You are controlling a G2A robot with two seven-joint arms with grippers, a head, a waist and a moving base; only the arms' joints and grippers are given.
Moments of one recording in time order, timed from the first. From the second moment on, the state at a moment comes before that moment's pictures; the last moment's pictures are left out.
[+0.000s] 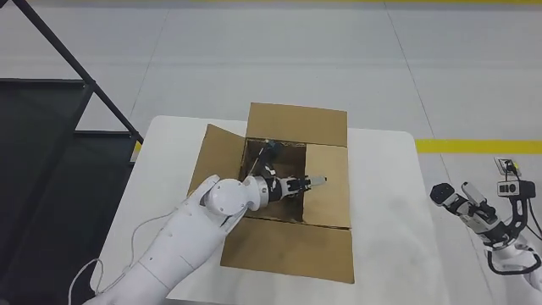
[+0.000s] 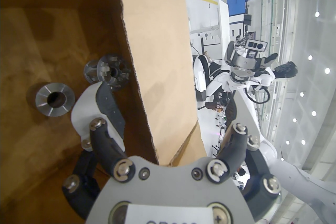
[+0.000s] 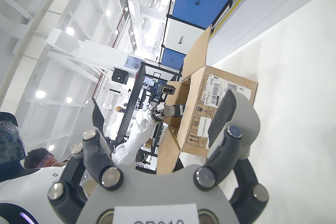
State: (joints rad) left arm 0.54 -1.33 -0.68 -1.10 -0.10 -0.10 -0.63; right arm -1.19 -1.03 1.82 -1.16 0.60 -0.61 1.09
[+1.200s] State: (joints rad) left arm 0.45 -1.53 -0.55 -0.99 -0.17 -0.33 -0.43; right arm -1.26 -0.99 1.95 -1.10 0.78 -0.63 1.19
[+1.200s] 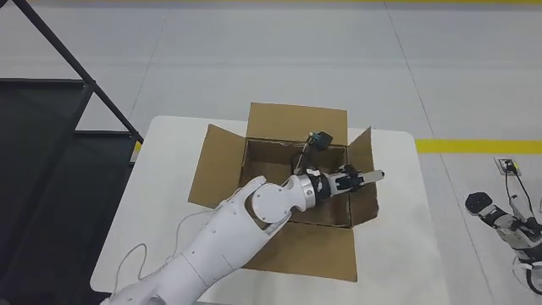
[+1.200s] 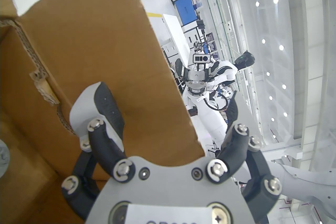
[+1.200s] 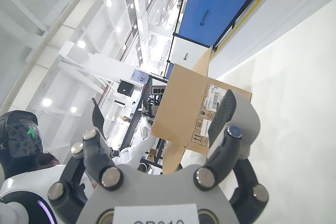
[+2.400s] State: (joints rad) left arm 0.42 -1.59 -0.74 -0.80 -0.17 -0.61 -0.50; right arm -1.52 -0.97 1.76 -1.67 0.73 -0.73 1.09
